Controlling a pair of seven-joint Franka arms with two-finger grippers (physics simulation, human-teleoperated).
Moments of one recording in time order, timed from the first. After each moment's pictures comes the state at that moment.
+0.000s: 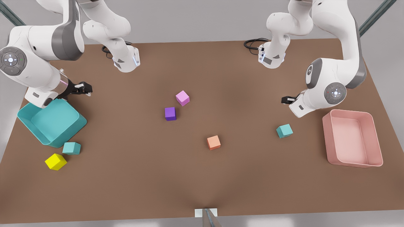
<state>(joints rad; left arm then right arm) -0.23 0.14 0.08 -1.75 0.00 1.53 0.01 0.14 0.07 -0.06 -1.46 -0.08 1.30 -0.16</state>
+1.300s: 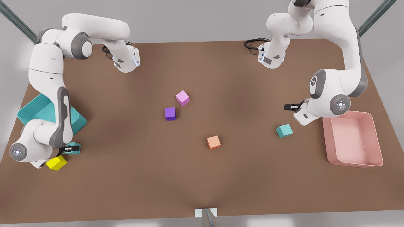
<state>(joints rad) -0.17 0.21 0.08 -1.74 -0.03 1.57 0.01 -0.23 0.76 -0.06 -1.36 -0.06 1.87 -0.30</state>
